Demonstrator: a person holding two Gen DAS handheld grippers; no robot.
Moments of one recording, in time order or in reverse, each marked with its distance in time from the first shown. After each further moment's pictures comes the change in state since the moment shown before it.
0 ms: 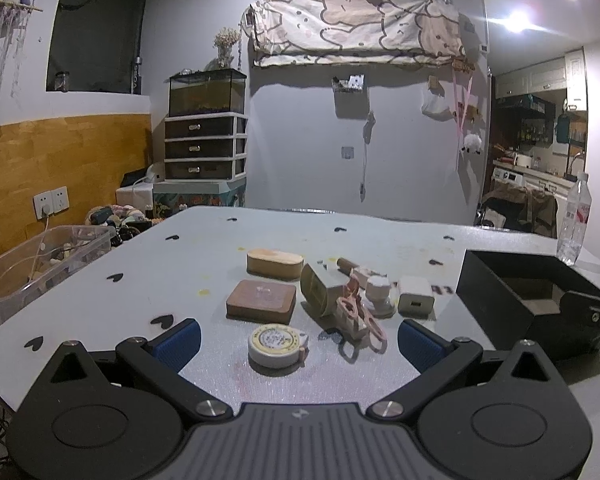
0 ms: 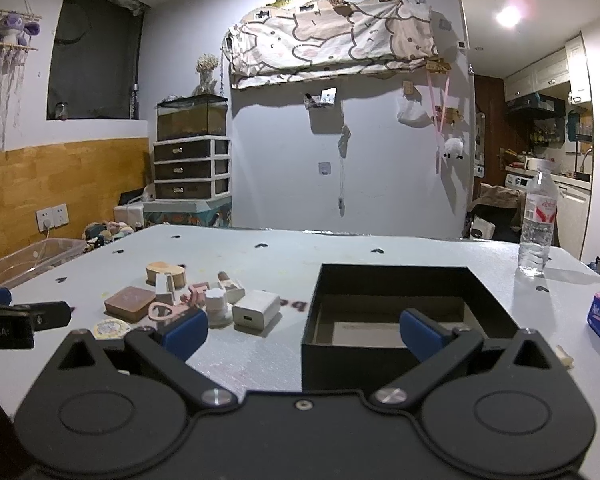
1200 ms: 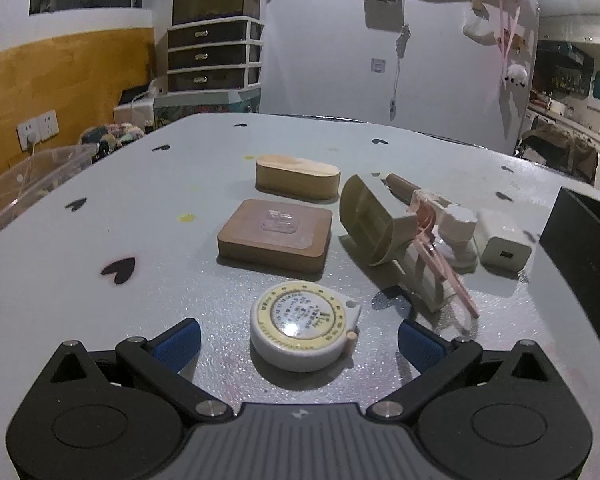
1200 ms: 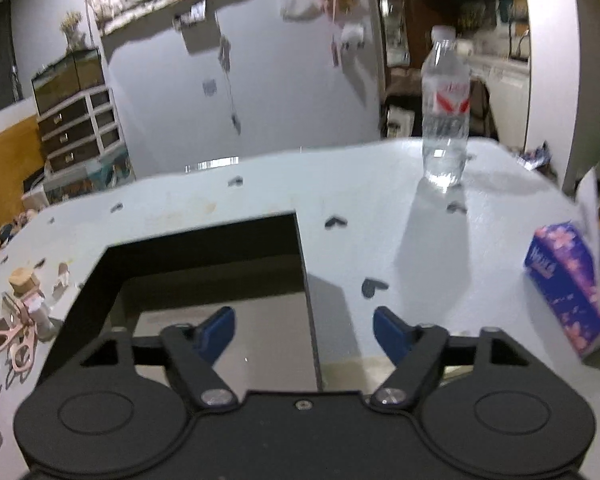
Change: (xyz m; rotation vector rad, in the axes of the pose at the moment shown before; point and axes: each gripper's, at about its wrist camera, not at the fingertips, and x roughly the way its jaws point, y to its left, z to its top) left arm 0.138 0.022 -0.015 -0.027 0.248 0.044; right arm 0.108 -0.182 0.023 0.214 0.331 -0.155
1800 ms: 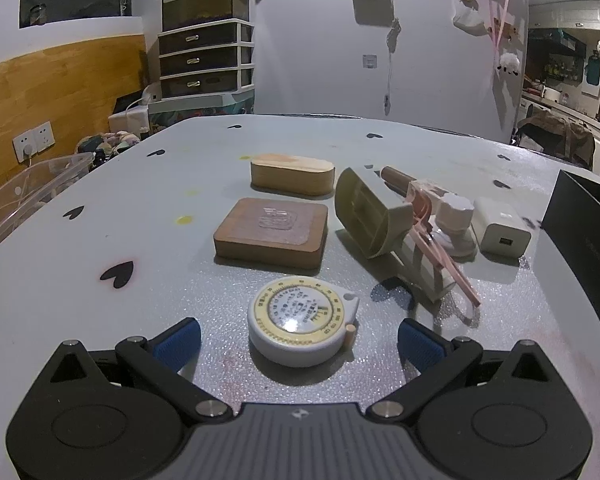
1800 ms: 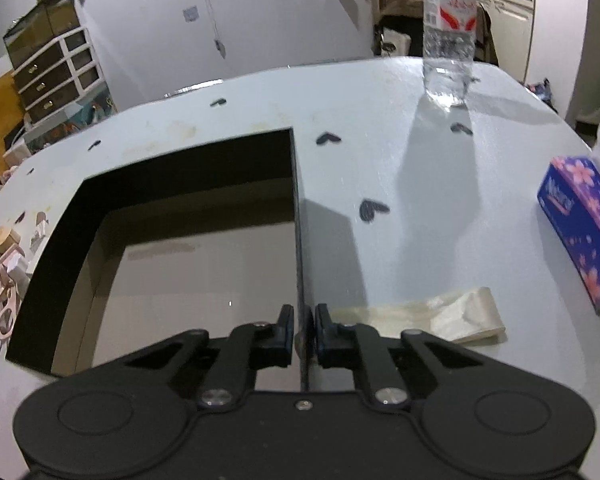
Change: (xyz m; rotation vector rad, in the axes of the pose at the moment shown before) left arm 0.001 -0.002 -0.002 0.035 0.003 -0.001; right arm 0.024 0.000 -0.008 0.029 0.238 -0.030
